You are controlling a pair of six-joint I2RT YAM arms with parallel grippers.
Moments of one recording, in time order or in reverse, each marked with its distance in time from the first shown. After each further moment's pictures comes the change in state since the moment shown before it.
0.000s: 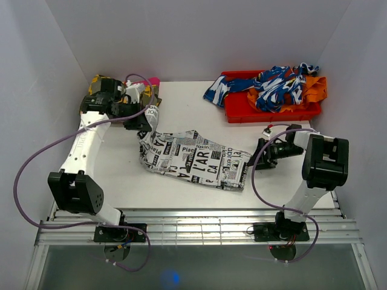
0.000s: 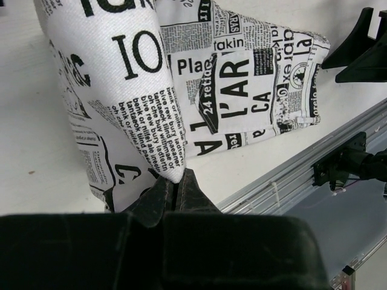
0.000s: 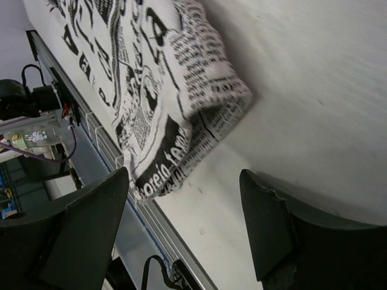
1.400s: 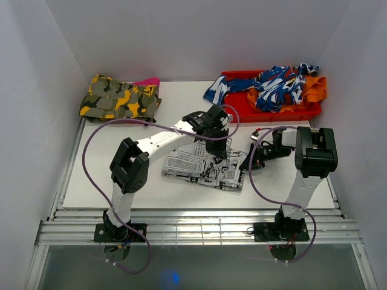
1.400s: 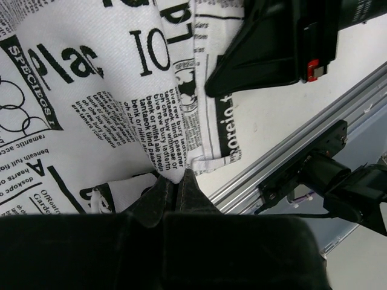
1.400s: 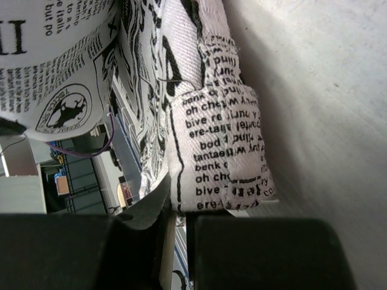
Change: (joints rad) left arm -0.803 0.488 0.185 0.296 -0.282 -0.548; right arm 0.148 0.166 0.001 0.121 -0.168 0.098
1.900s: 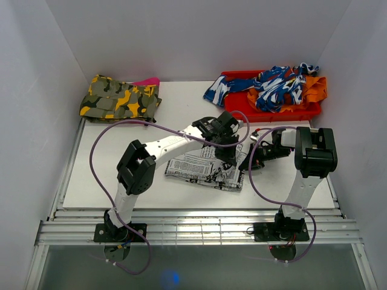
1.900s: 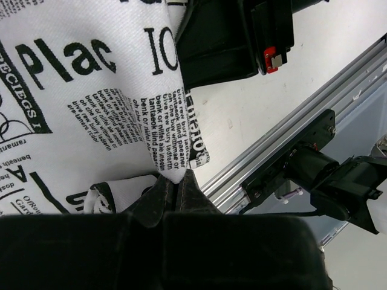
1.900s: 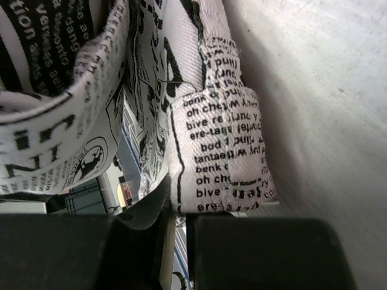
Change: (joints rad) left arm -0.083 0.049 0.055 0.021 0.005 -0.040; right arm 0.007 0.000 -0.007 0.018 -0.002 0.011
